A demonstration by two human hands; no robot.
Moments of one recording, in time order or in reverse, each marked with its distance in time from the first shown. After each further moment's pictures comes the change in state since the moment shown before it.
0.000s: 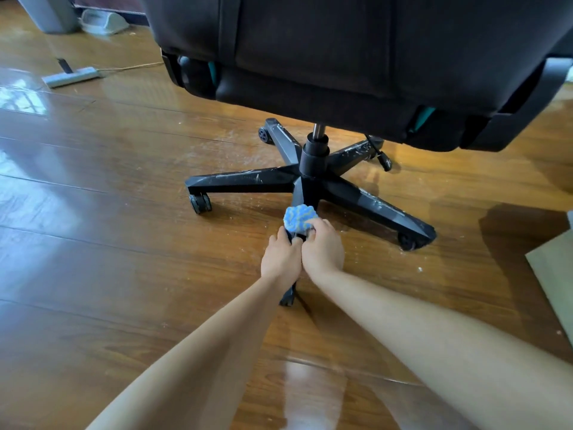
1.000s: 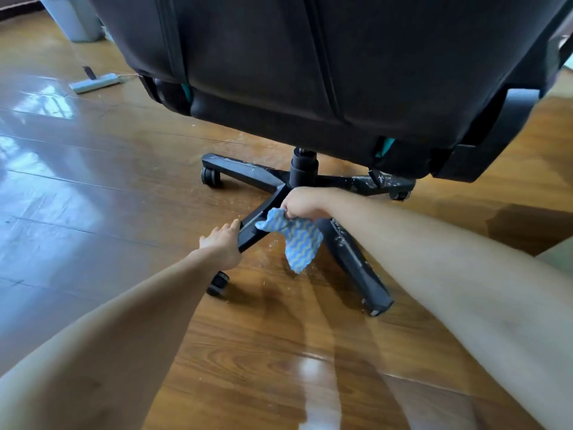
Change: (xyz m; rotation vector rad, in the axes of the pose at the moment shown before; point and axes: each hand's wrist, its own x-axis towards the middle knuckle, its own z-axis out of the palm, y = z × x) left_hand 0.021 -0.040 -0.121 0.859 -0.088 -0.011; right_hand 0.082 -0.089 -0.045 -0.368 -0.943 -0.107
